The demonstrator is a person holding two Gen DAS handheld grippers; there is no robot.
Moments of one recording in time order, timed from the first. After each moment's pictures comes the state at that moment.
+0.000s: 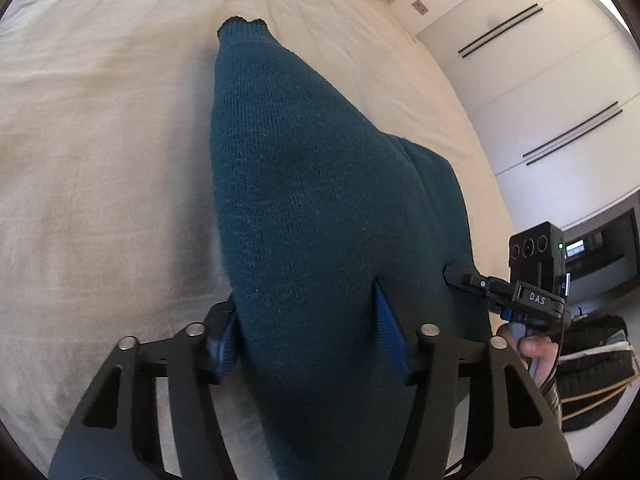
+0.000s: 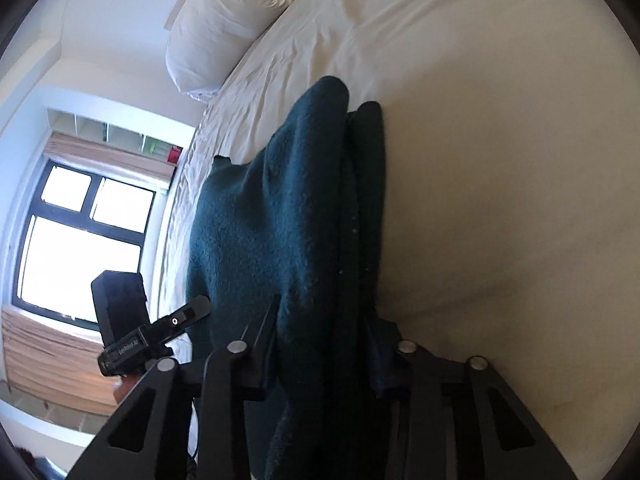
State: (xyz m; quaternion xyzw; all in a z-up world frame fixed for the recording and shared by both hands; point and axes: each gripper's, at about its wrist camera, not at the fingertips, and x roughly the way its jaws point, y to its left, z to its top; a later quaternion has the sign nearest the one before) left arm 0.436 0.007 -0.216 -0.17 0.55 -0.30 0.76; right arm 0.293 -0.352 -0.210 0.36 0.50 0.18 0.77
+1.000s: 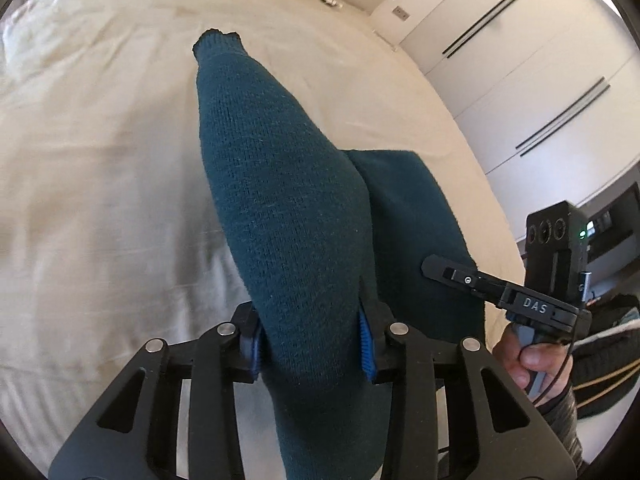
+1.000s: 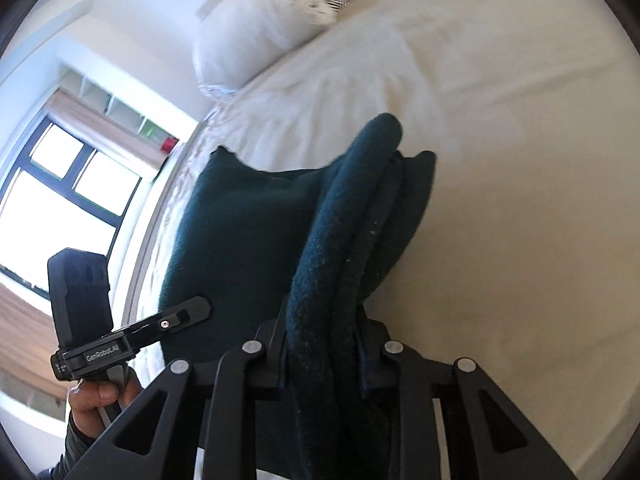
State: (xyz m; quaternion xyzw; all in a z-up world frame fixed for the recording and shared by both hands) left arm 0.410 0.003 -0.114 -0.14 0.51 -0.30 0.79; right arm 0.274 -0.288 -0.119 0.26 0.46 0.16 0.83
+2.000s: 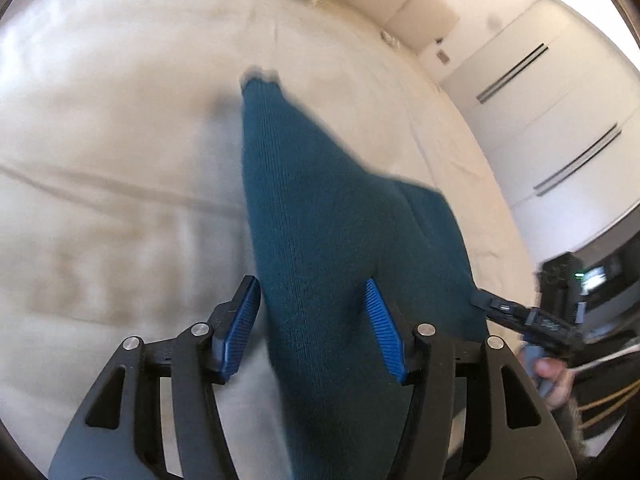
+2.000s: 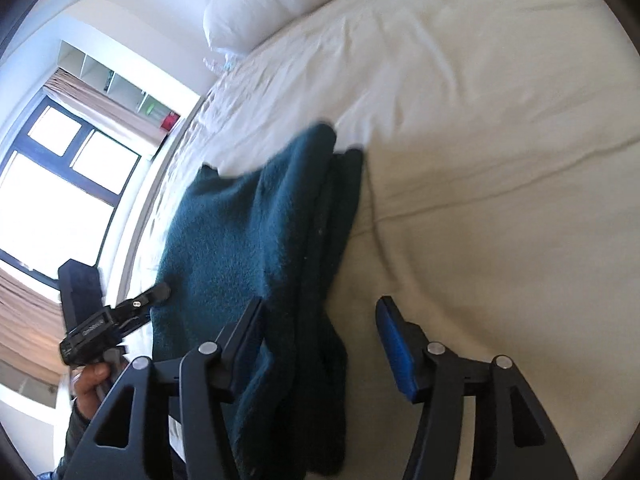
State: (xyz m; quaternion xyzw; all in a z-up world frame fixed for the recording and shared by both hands) left arm 0.320 0.181 -0.166 -0.18 0.47 -0.22 0.84; right arm 0.186 -0.183 -0.172 0.25 0.48 0.14 0.83
